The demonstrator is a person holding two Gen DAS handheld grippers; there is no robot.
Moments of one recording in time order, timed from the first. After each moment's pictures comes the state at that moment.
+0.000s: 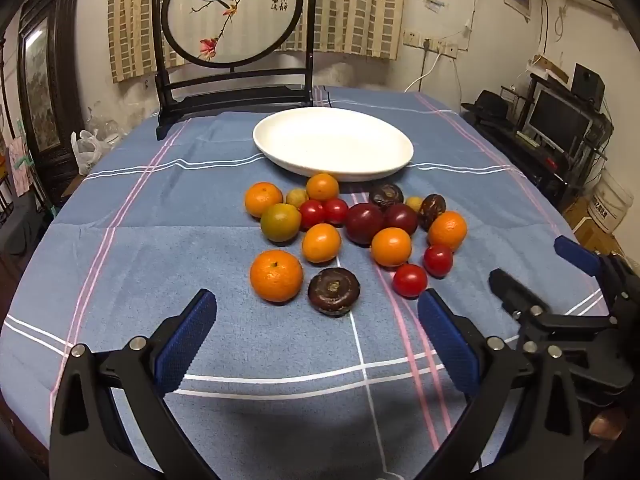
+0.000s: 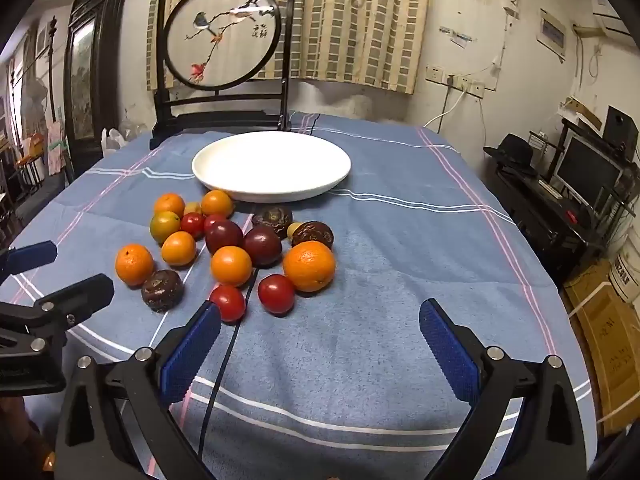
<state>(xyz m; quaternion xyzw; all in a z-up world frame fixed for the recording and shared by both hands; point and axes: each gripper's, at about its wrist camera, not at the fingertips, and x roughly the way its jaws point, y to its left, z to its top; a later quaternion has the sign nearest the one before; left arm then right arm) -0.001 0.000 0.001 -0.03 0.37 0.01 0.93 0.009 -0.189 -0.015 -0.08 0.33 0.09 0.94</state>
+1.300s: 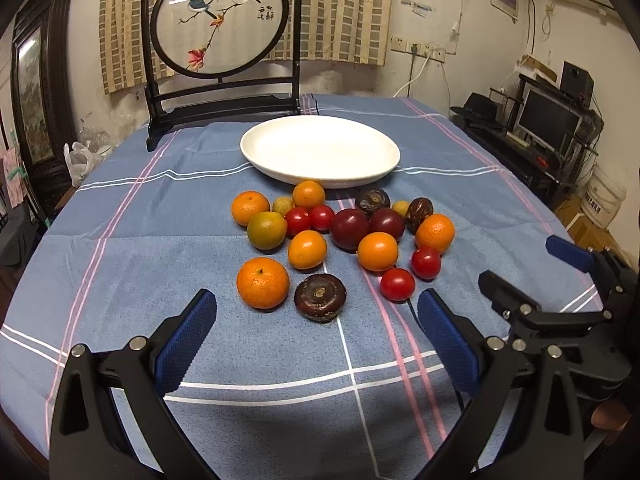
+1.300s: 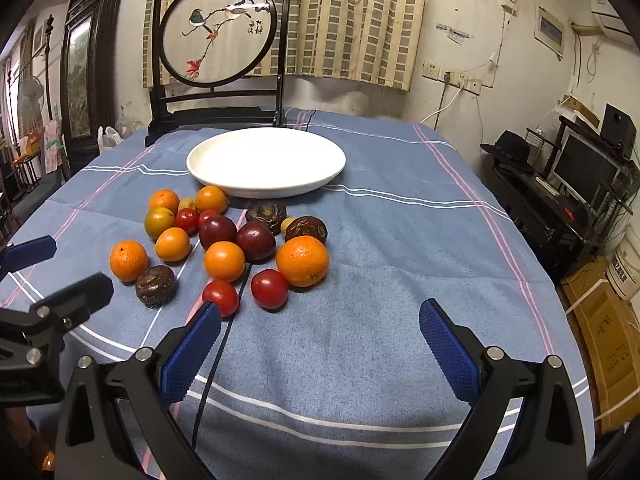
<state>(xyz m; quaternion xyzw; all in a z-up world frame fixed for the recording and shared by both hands) -0.002 -0.008 0.000 -0.01 0.36 -0.01 0.93 0.008 -0.194 -0.016 -0.08 0.34 0.08 0.93</state>
